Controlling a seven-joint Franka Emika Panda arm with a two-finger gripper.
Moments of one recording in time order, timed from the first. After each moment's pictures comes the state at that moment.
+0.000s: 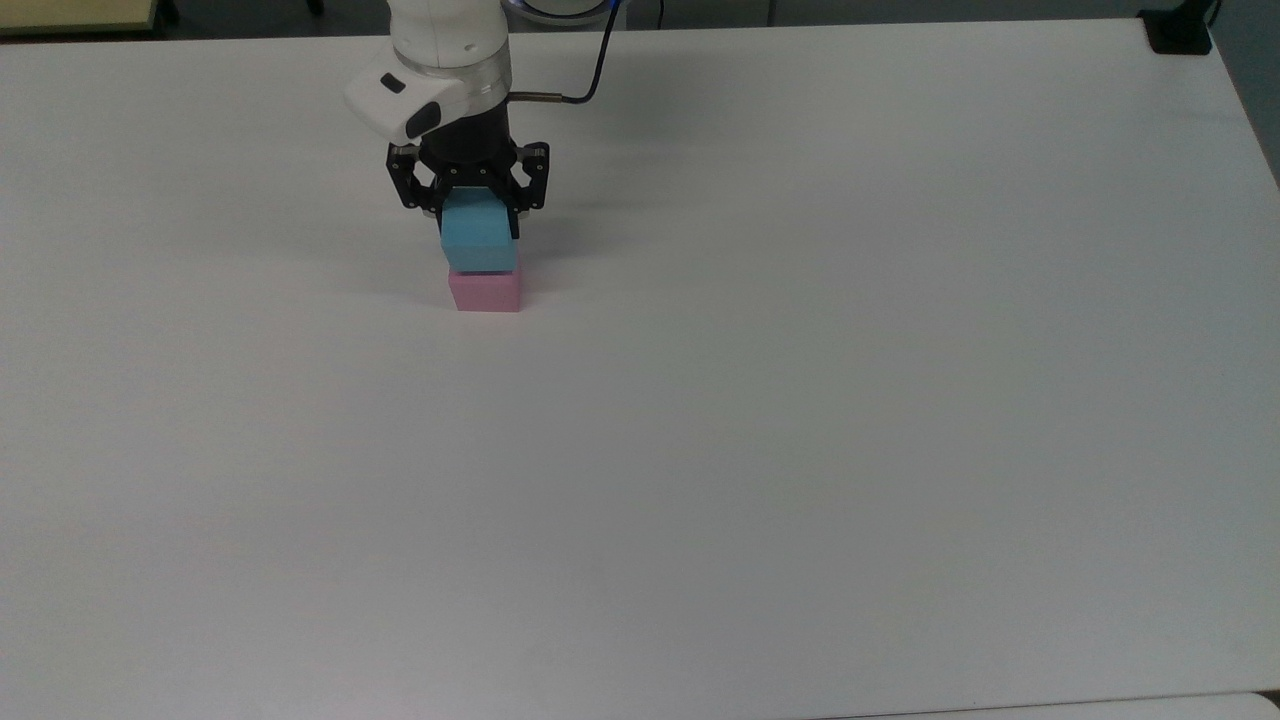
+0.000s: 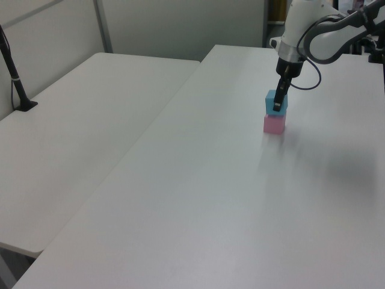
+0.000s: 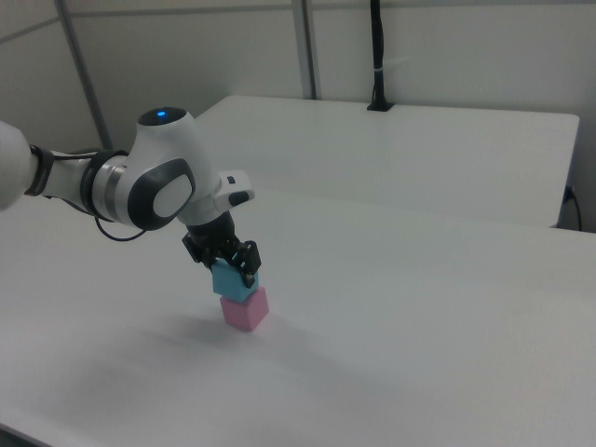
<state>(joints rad) 0.18 0.03 -0.24 -2.19 -0.02 2.39 -0.10</state>
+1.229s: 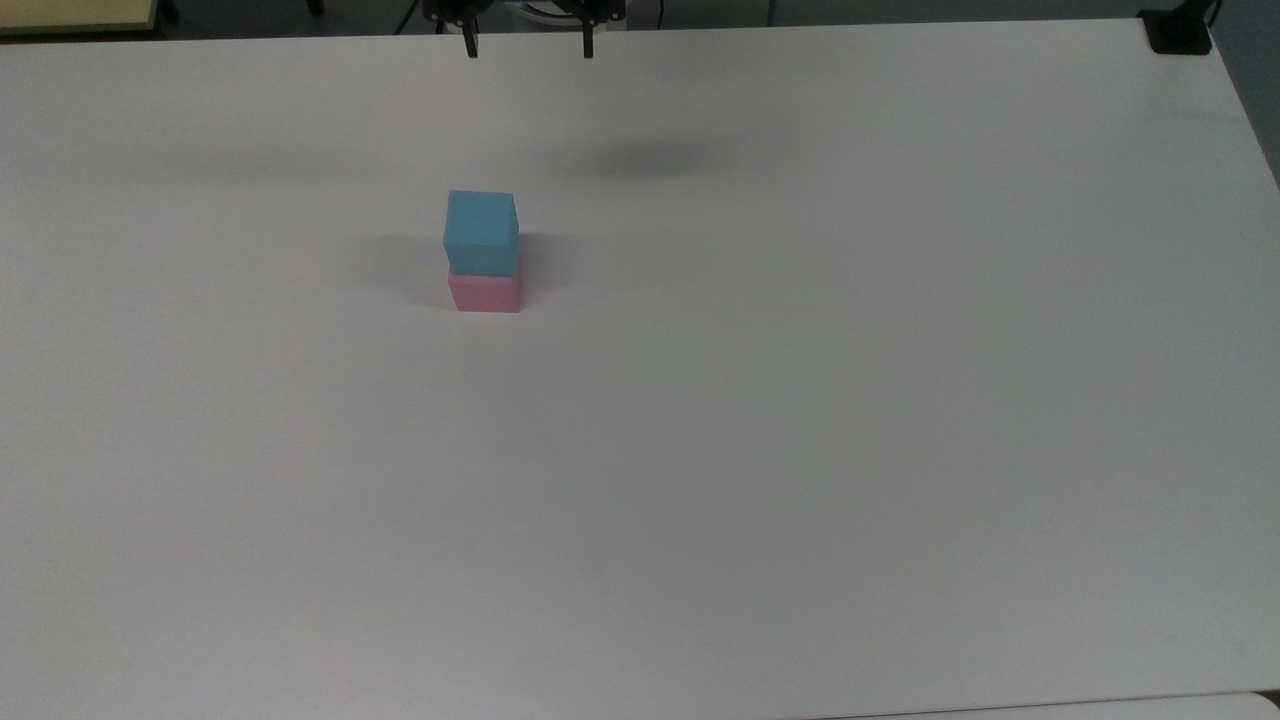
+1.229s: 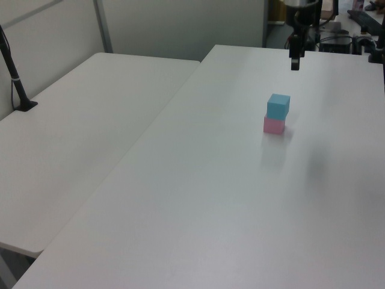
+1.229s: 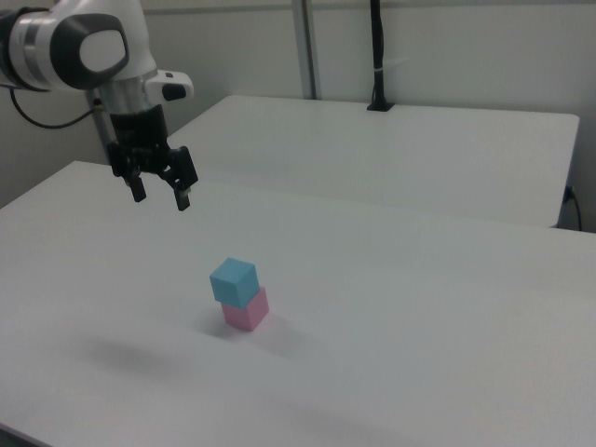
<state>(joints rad) 0.18 -0.10 -0.13 -1.82 -0.04 1.69 0.03</state>
